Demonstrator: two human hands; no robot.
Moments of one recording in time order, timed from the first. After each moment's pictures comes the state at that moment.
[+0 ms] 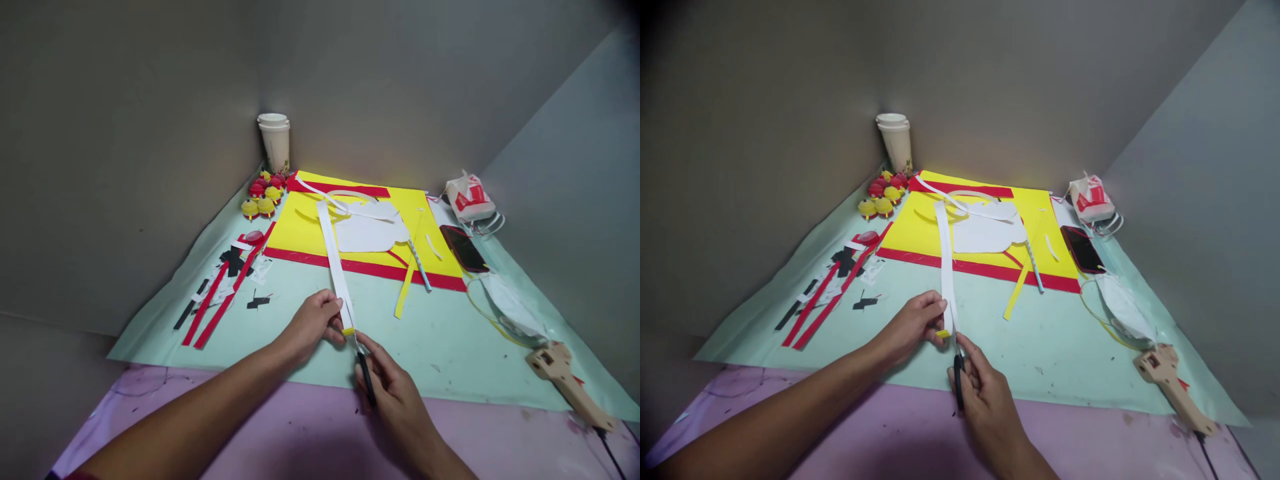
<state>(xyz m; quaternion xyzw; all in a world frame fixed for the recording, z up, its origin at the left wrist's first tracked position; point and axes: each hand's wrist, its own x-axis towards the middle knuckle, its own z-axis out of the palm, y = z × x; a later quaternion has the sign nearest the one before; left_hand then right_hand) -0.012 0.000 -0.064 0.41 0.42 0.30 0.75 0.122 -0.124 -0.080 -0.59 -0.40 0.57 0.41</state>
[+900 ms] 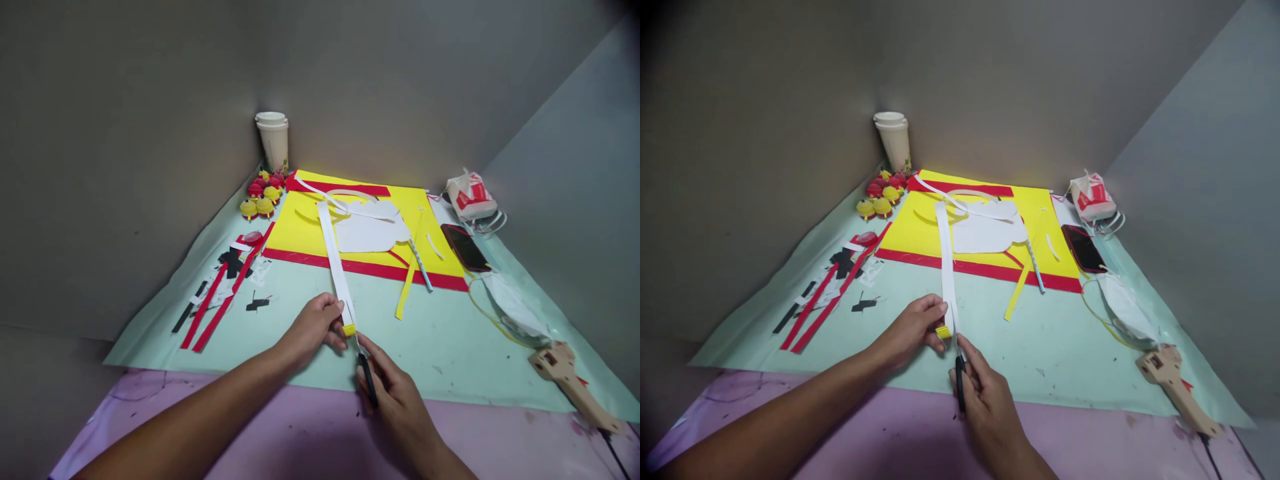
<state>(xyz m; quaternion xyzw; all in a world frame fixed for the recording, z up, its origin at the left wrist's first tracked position) -0.012 0.000 -0.062 0.40 0.43 0.29 0.76 0.121 -0.123 -0.083 -0.61 -0.38 0.57 0.40</state>
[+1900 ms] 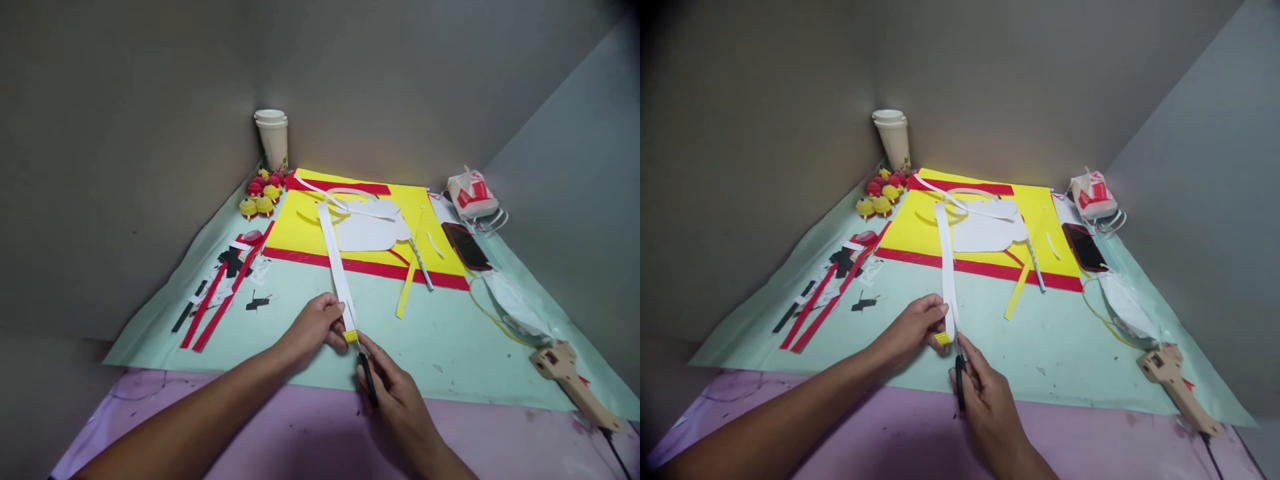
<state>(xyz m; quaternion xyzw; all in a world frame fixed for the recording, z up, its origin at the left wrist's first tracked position) -0.012 0.000 -0.068 0.42 0.42 0.28 0.76 0.120 -0.124 -0.084 -0.61 -0.39 0.55 0.41</state>
